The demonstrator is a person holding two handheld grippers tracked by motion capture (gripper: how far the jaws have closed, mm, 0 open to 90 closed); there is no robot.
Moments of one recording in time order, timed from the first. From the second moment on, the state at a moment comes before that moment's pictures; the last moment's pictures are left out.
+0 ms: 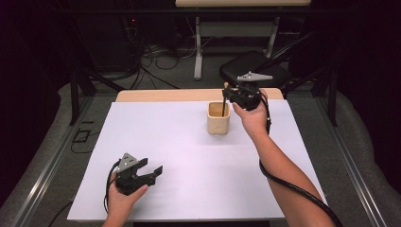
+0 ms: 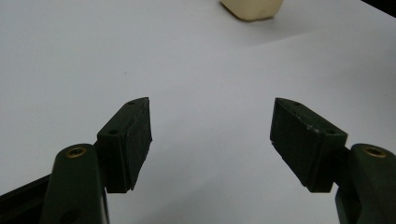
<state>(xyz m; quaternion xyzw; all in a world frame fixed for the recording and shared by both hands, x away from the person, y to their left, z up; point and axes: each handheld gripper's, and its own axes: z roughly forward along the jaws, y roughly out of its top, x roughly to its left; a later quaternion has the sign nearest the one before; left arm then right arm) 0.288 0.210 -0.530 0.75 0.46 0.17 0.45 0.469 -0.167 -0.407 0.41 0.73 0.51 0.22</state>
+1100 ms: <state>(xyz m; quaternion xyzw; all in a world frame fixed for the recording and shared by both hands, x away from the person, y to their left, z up) 0.288 0.211 -0.531 0.75 0.46 0.16 0.45 0.472 -0.161 -0.438 0.41 0.74 0.49 0.21</state>
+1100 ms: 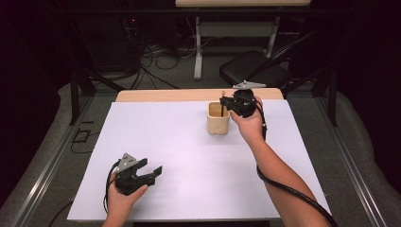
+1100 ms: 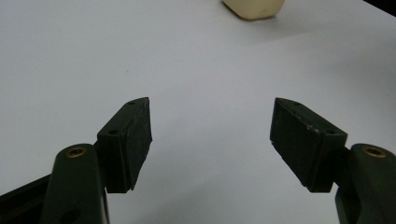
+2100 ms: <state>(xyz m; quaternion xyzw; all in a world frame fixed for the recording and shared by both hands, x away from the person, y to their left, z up) 0.288 0.211 -0.532 0.75 0.46 0.16 0.45 0.472 -0.160 -0.451 0.41 0.75 0.48 0.21</state>
